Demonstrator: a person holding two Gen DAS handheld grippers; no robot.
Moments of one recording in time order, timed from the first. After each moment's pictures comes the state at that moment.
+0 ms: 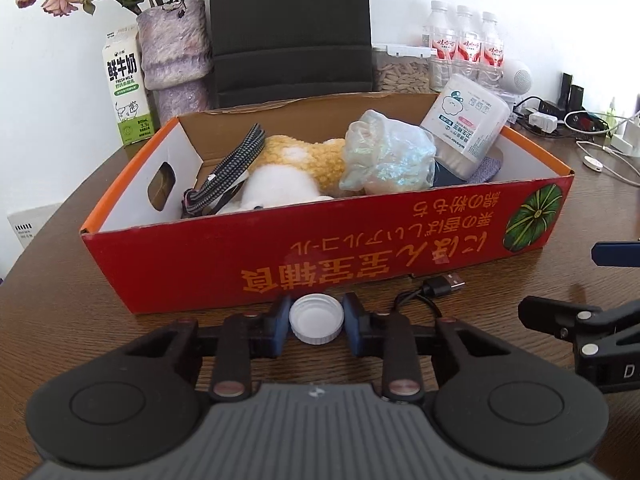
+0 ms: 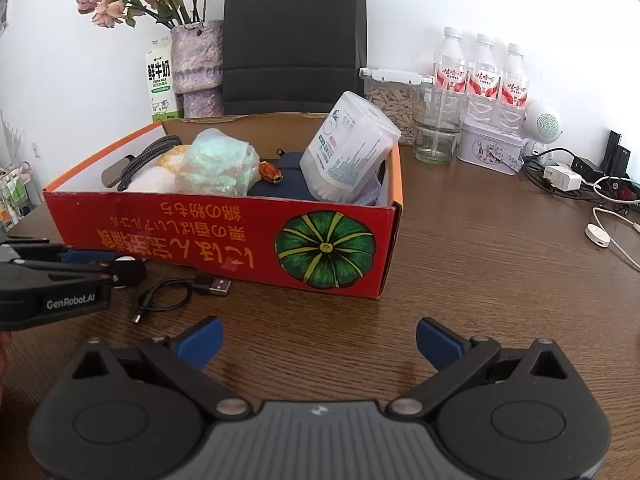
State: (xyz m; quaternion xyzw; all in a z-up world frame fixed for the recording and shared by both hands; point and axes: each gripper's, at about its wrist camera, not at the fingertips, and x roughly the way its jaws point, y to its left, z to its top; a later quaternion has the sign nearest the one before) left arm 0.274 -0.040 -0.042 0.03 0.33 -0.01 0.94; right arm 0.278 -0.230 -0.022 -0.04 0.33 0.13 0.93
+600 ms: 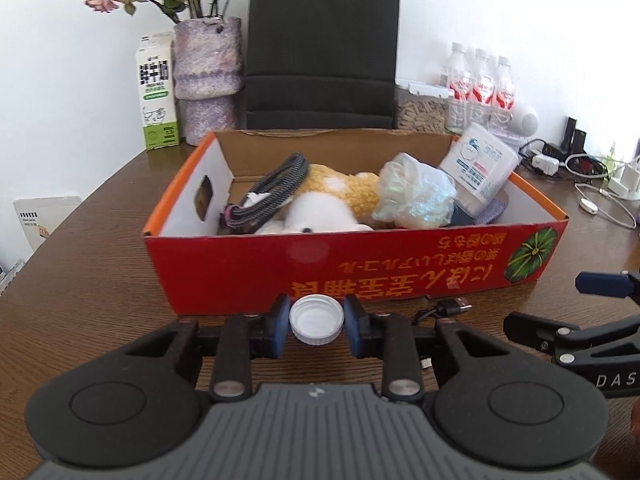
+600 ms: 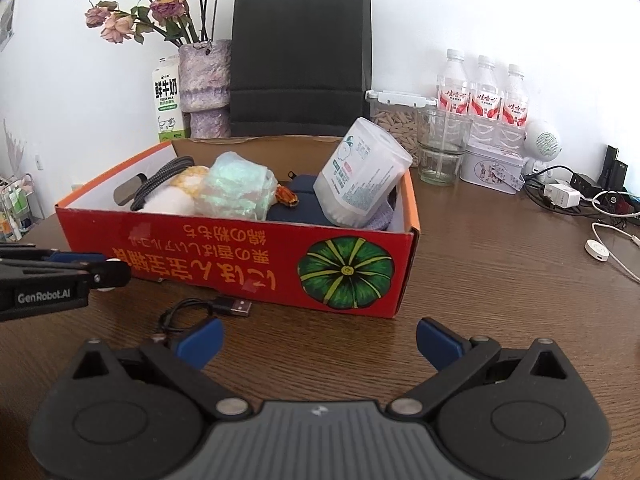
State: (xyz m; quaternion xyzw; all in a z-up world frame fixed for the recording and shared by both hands) left arm 0.250 -0.004 -0.020 -0.01 0.30 0.00 0.95; right arm 0.268 -0.213 -0.013 -0.03 0.30 0.14 0.94
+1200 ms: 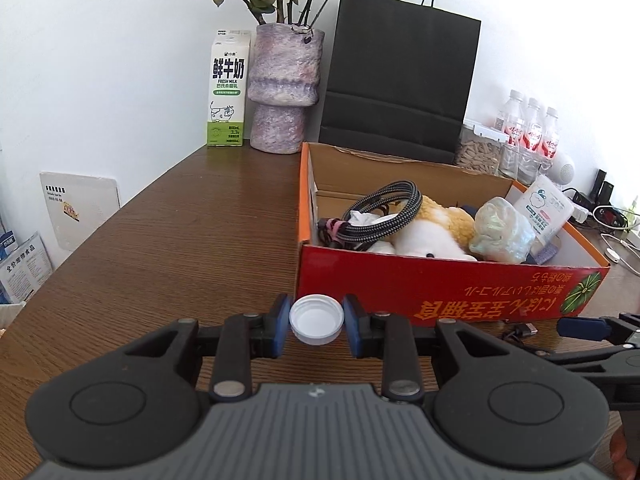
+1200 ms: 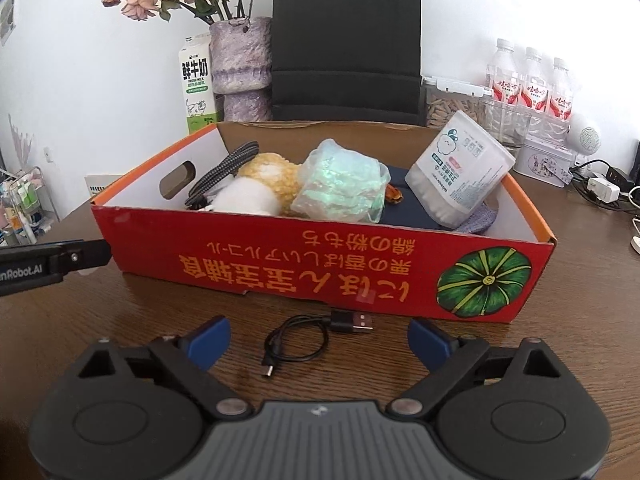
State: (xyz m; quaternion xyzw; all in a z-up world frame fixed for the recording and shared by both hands) left arm 0.238 0.082 -0.016 -0.07 0.28 0.02 0.96; right arm 0.283 -0.132 -0.017 -0.03 0.33 0.13 0.93
